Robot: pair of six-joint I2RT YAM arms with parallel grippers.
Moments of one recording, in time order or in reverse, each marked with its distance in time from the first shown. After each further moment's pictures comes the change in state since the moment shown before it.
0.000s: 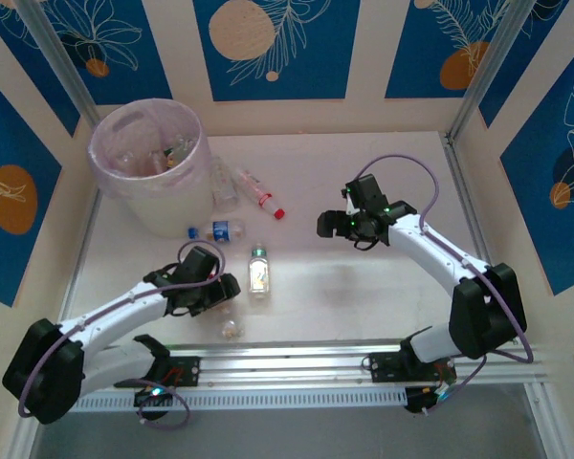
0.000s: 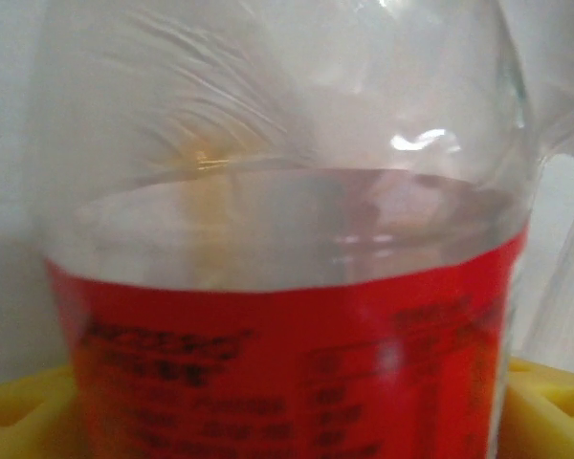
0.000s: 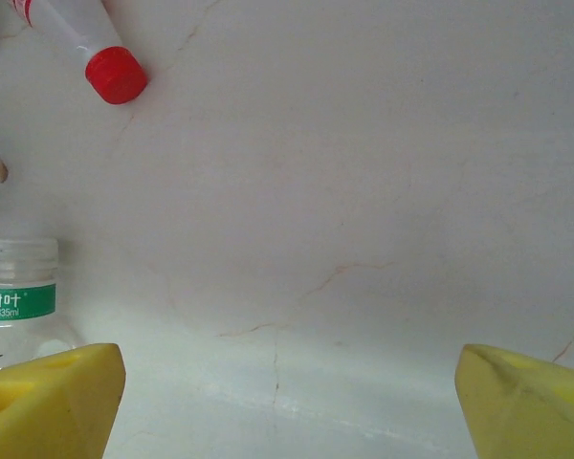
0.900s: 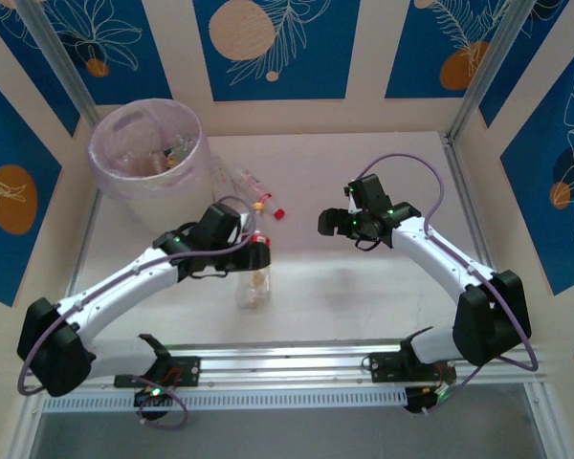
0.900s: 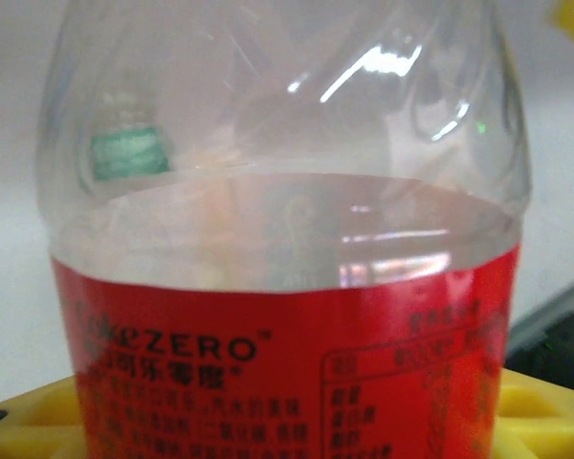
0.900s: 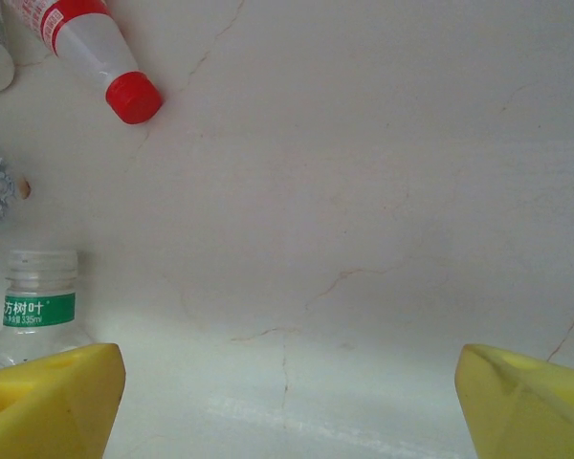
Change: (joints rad) left arm -0.109 0.177 0.512 -0.087 0.169 0.323; right arm 0.003 -0.035 -0.001 0.004 0.013 0.019
